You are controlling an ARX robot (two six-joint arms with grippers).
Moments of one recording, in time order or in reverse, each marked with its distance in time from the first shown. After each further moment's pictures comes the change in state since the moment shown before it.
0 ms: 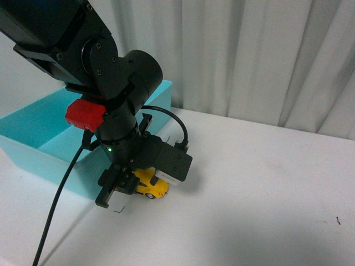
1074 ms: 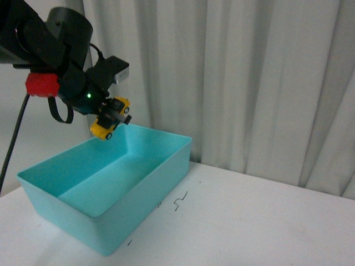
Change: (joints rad) left arm 0.365 -0.195 0.125 0.303 0.011 -1.014; right arm 0.000 0.000 0.000 0.000 0.000 0.000
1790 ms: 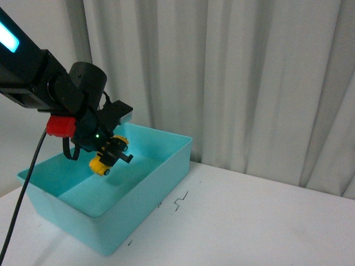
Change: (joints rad) left arm -0.008 0.185 0.001 0.021 -0.060 -0.006; right arm 0.000 0.000 0.000 0.000 0.000 0.000
